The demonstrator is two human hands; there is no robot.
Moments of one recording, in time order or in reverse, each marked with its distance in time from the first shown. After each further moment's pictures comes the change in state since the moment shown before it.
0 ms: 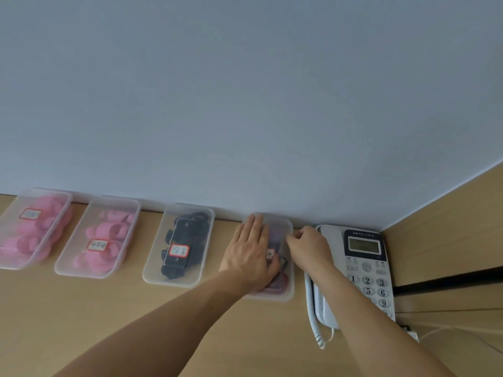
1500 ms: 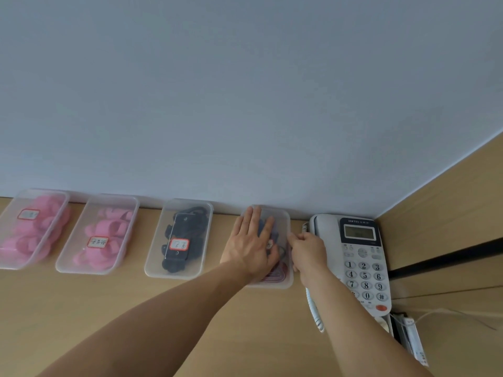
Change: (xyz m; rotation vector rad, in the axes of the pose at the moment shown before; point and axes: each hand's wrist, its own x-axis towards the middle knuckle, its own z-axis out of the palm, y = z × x) left_hand 0.001 -0.001 0.009 0.077 0.002 0.023; right_hand -0.016 0.022 0.028 0.508 0.069 0.180
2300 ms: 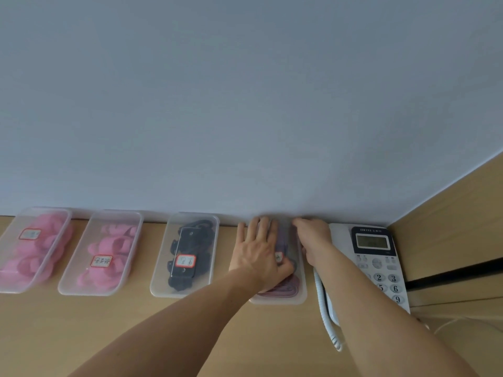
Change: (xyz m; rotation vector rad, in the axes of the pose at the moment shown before) left_hand 0.014 -0.004 -0.003 -0.019 0.110 0.002; right_hand 0.047 -0.038 0.016 0.219 0.009 0.099
